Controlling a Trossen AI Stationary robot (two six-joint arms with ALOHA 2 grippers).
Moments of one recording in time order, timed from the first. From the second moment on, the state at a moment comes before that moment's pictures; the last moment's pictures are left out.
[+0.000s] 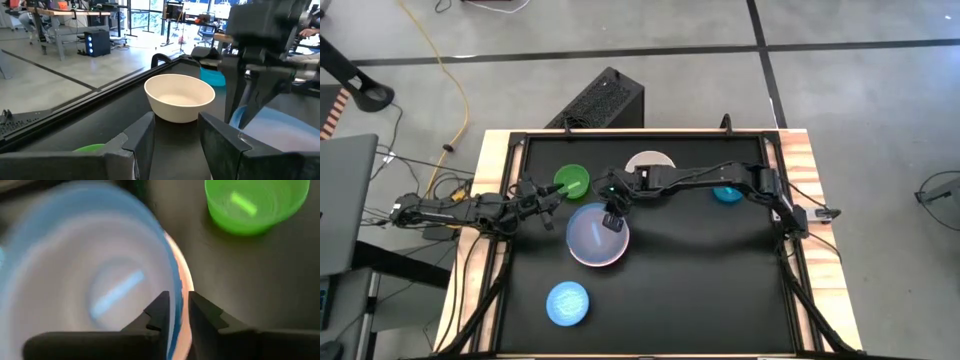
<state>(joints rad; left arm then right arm) -0.10 0.10 0.07 0.01 -0.63 -0.10 -0.08 2.13 1.88 -0.58 -0.05 0.22</state>
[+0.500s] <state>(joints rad) -0.10 0.10 0.07 0.01 -0.63 -0.10 -0.09 2.05 1.88 -0.52 -0.05 0.11</state>
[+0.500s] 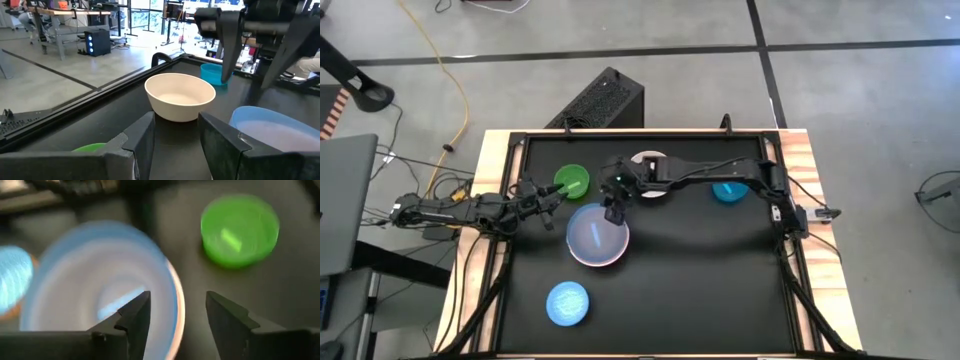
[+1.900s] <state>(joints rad) -0.10 0.10 0.07 -0.01 -0.63 -0.10 -0.03 2.00 1.72 -0.27 -0.11 -0.02</state>
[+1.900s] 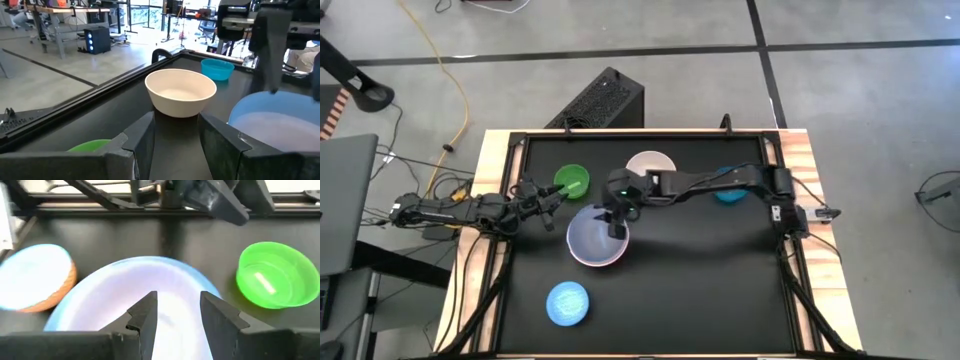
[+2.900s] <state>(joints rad) -0.10 0.10 0.07 -0.01 -0.63 -0.14 -0.04 1.80 1.12 0.32 -0.13 0.06</state>
